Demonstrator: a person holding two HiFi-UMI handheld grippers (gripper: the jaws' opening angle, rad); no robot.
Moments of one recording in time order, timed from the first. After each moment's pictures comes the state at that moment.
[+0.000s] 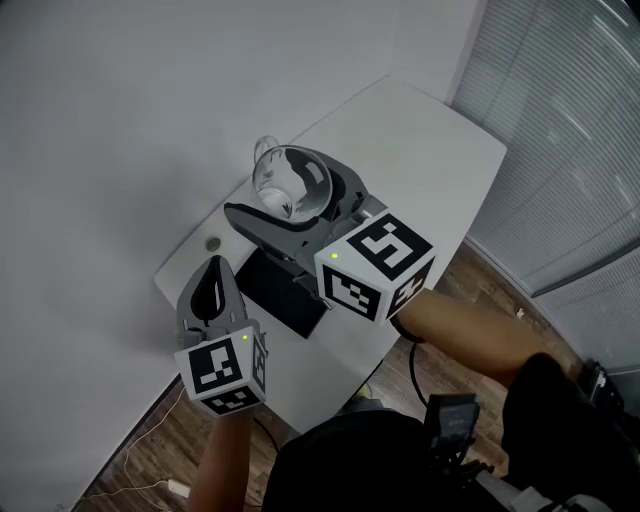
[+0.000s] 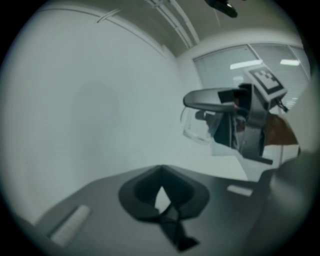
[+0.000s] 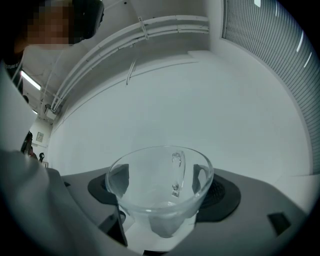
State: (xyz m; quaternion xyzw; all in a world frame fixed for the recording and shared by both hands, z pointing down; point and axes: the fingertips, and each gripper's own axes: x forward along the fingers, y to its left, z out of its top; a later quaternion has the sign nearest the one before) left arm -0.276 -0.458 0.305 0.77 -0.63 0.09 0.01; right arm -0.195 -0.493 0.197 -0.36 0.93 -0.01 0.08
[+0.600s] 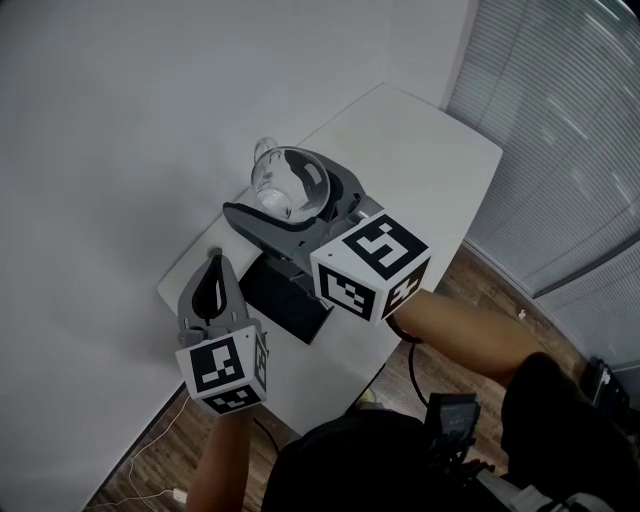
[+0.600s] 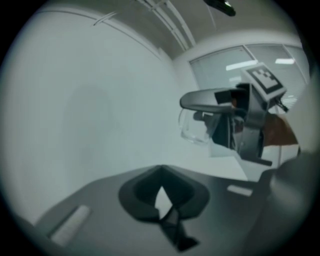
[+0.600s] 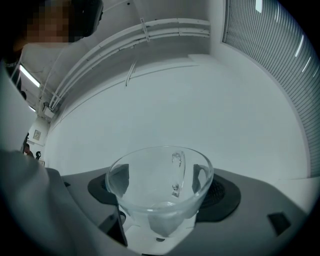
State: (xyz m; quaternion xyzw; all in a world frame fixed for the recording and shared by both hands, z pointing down) left arm -0.255 -0.485 0.285 0.78 -0.61 0.10 -0.01; right arm -0.175 -0.518 0.180 -0.38 0.92 -0.01 0.09
